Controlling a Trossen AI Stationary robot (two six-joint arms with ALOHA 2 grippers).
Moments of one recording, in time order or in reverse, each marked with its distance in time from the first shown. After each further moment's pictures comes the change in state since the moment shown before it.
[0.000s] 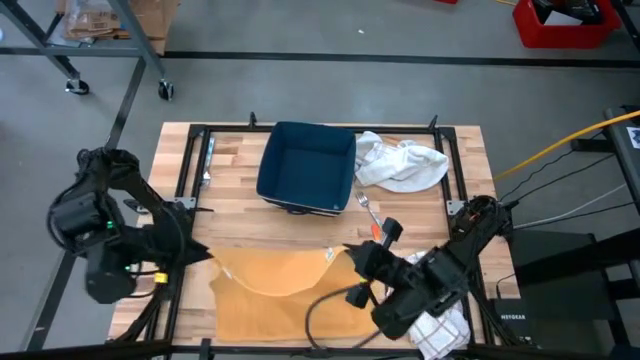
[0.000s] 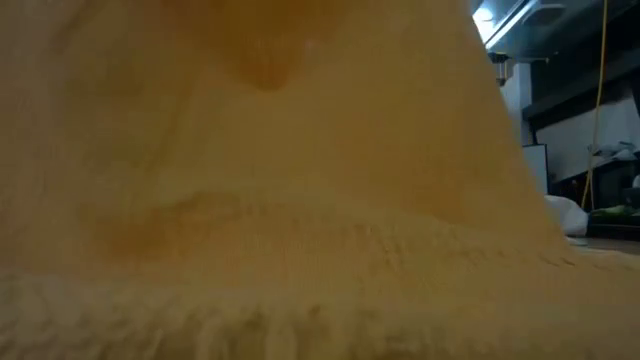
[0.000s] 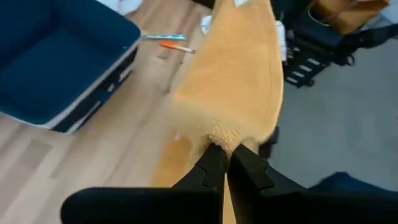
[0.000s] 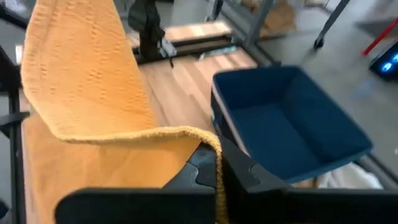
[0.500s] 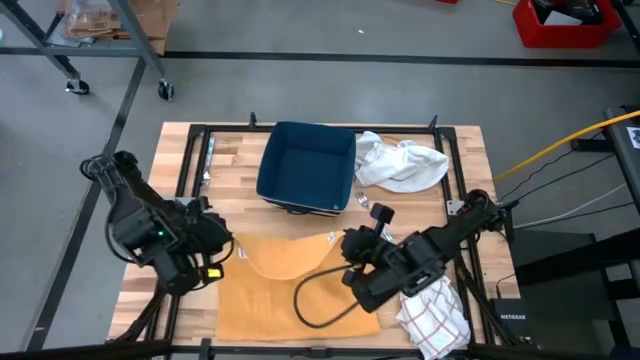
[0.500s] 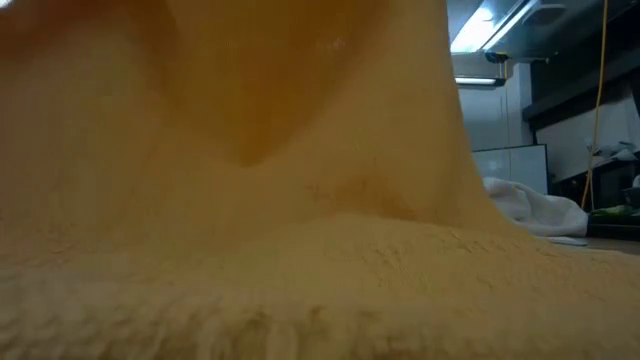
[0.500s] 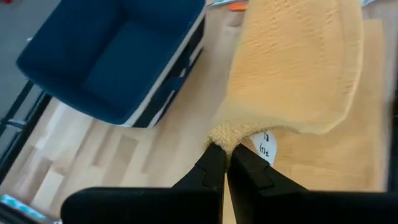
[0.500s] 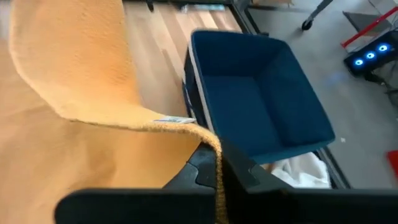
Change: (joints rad) left arm 0.215 -0.016 -0.280 -0.005 0.057 0.219; right arm -0.121 0.001 -0.047 -0.103 -0.110 -0.165
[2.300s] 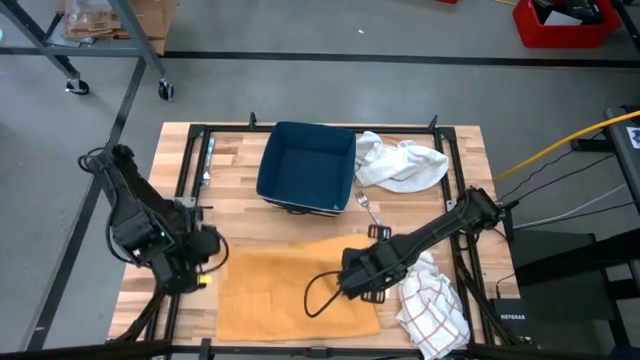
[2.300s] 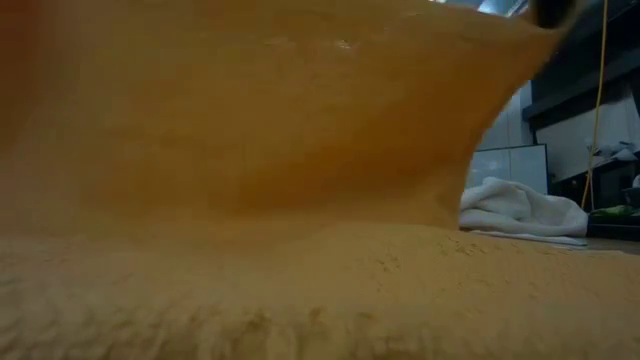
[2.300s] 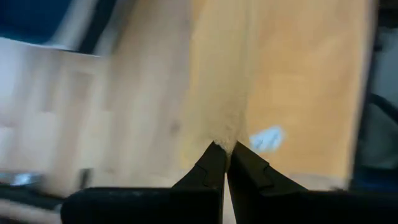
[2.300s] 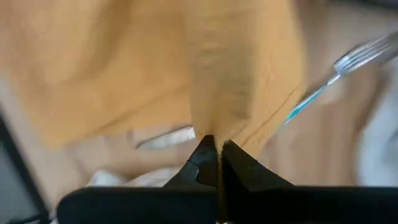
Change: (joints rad) left arm -0.078 -0.101 -0.229 0.097 0.311 -0.009; right arm -0.051 -0.012 -0.376 0.022 -0.732 -0.044
